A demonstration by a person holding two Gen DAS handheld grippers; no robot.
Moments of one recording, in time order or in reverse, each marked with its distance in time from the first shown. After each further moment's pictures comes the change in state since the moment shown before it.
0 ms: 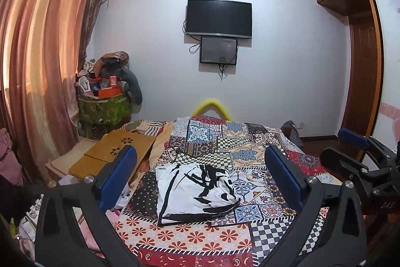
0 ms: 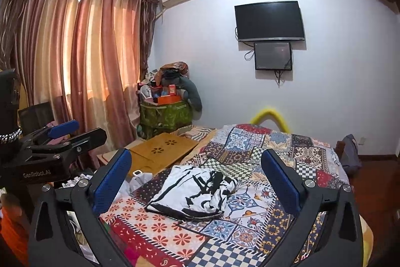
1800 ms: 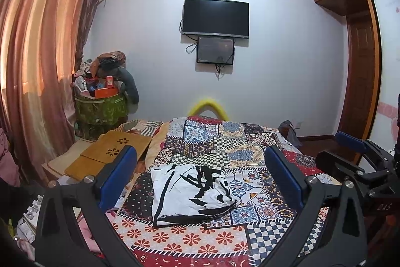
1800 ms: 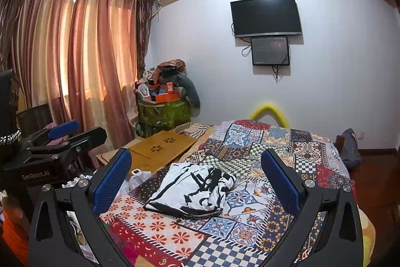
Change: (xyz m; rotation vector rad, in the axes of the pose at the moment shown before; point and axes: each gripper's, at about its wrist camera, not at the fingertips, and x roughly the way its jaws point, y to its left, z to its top) left arm 0.006 0.003 -0.003 0.004 -0.006 -0.027; right arm 0.004 -0.003 0.002 0.020 0.021 -0.008
